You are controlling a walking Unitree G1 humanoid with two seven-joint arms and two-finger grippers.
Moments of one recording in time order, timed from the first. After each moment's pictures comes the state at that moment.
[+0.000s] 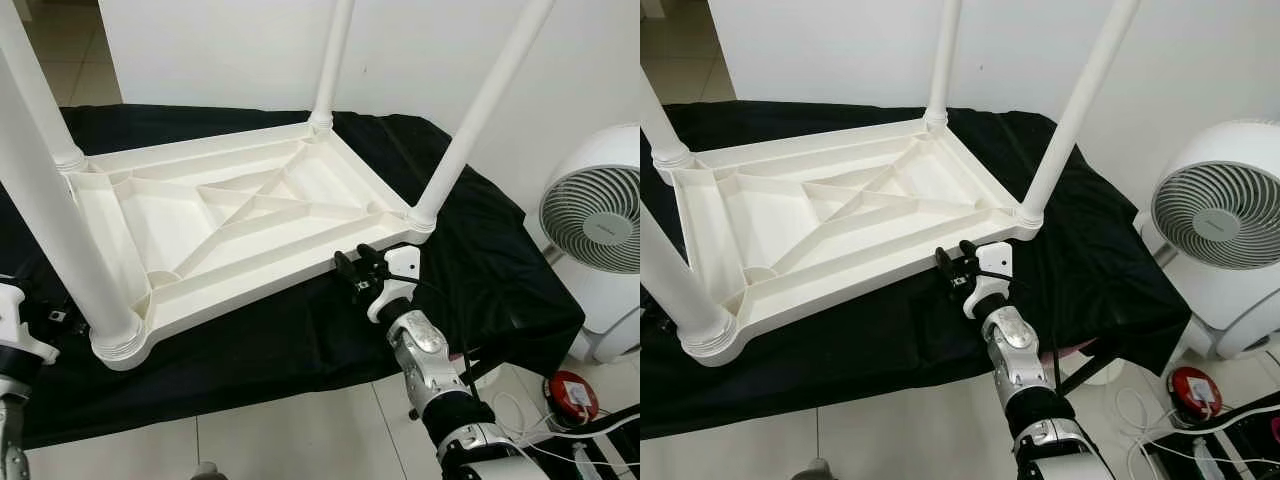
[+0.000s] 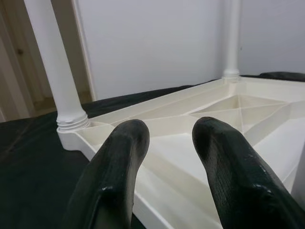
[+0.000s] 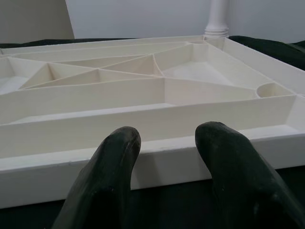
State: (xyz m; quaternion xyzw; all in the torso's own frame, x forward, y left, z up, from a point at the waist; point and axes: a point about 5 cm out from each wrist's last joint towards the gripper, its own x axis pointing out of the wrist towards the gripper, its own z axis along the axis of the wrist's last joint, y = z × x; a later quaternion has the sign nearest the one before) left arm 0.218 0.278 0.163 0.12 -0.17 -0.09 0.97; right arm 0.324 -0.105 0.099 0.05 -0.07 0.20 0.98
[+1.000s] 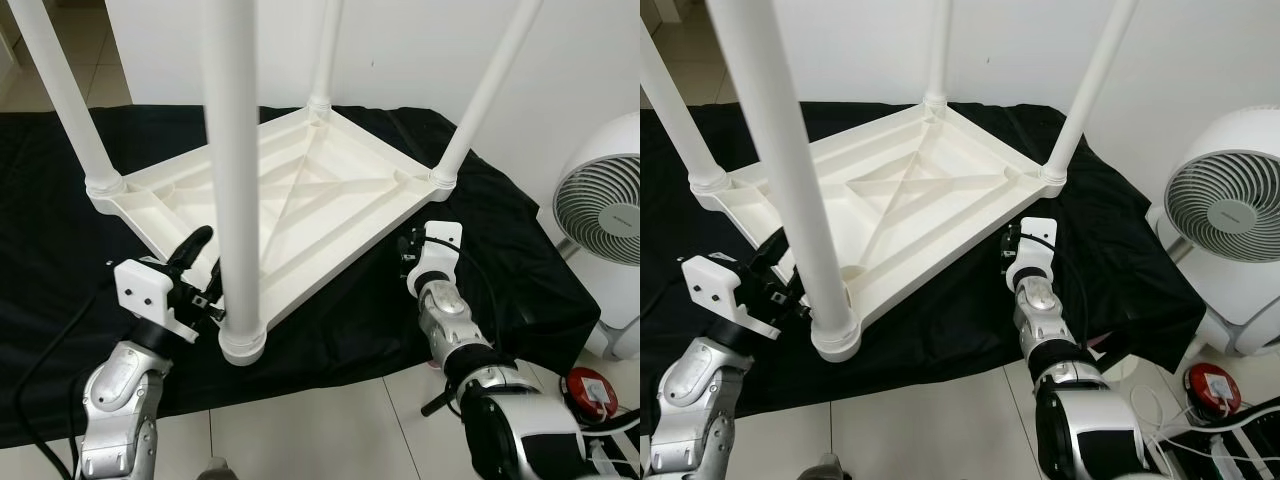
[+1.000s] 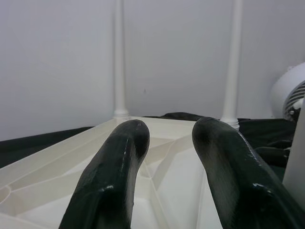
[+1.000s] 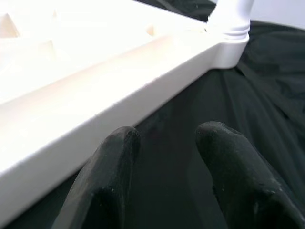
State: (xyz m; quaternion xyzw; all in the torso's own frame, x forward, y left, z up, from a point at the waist) left arm 0.236 0.158 0.171 0.02 -0.24 -0.24 0.94; right arm 0.374 -0.159 0.114 0.01 0.03 -0.04 1.00
